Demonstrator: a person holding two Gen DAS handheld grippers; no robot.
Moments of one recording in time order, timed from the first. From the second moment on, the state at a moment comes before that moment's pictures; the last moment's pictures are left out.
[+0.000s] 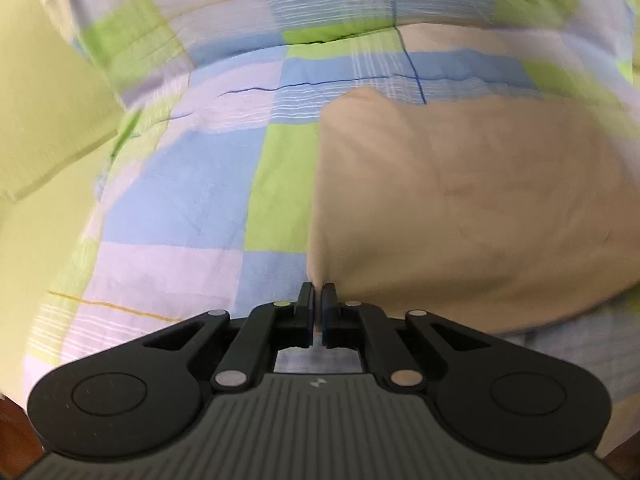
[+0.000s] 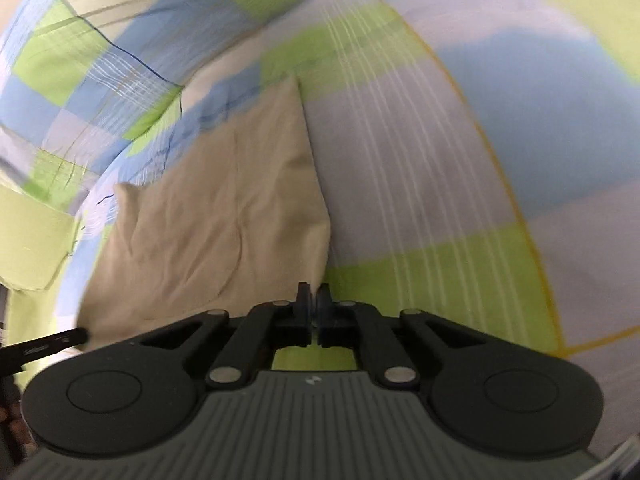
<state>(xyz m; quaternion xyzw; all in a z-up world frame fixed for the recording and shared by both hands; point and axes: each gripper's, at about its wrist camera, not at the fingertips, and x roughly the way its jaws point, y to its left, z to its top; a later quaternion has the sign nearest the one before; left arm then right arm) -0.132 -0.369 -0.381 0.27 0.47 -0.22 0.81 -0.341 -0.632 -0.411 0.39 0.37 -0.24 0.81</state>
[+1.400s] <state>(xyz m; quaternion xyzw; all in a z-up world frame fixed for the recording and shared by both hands) -0.022 -0.392 -0.419 0.27 0.40 -0.36 0.80 -0.229 -0.625 -0.415 0.12 0.43 -0.21 0.87</state>
